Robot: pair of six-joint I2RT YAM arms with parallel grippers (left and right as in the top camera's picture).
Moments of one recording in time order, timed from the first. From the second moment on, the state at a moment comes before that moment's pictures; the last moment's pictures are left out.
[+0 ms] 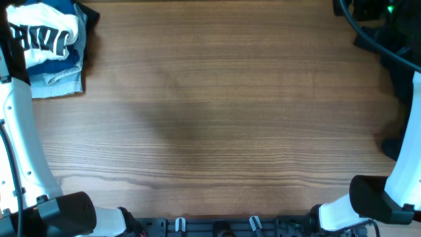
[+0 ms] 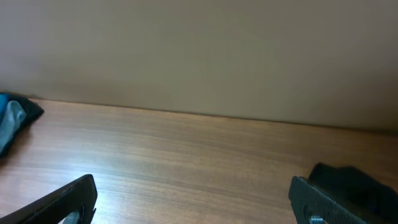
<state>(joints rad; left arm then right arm) 0.34 1.61 1.80 -0.31 -0.15 -0.13 -0.06 1.72 2.36 -1.18 -0.22 -0.07</state>
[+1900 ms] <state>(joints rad) 0.34 1.61 1.80 -0.31 -0.15 -0.13 -0.05 0.02 0.02 0.01 -0.12 0.15</state>
